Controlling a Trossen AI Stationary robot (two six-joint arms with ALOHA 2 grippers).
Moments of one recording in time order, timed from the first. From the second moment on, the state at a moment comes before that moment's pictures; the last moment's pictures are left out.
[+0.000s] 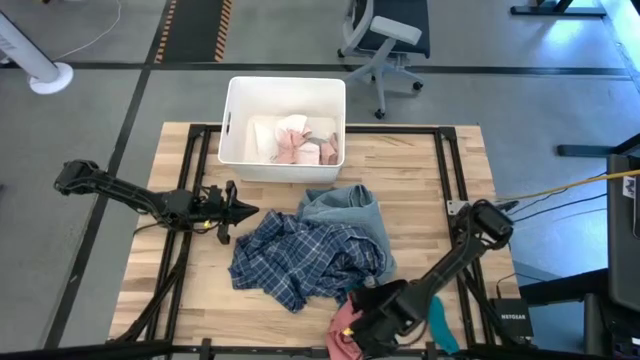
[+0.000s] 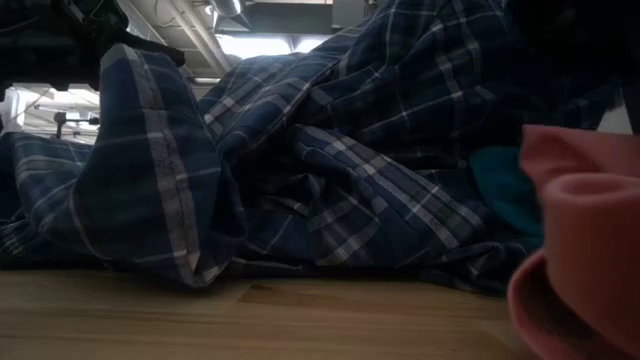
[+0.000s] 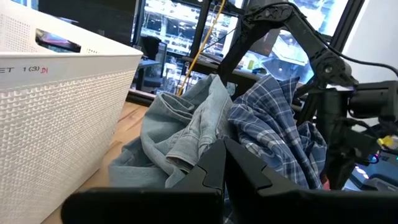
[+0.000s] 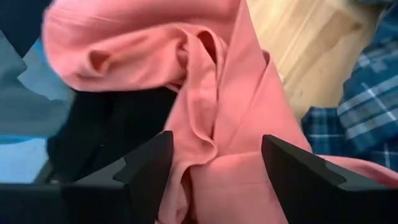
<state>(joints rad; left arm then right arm) -0.23 0.58 0.02 0.64 -0.31 -0.23 0.77 1.99 1.39 -0.56 0.14 0.19</state>
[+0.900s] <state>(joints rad) -0.23 0.58 0.02 0.64 -0.32 -0.23 0.72 2.07 1.42 -0.70 0.19 -0.04</state>
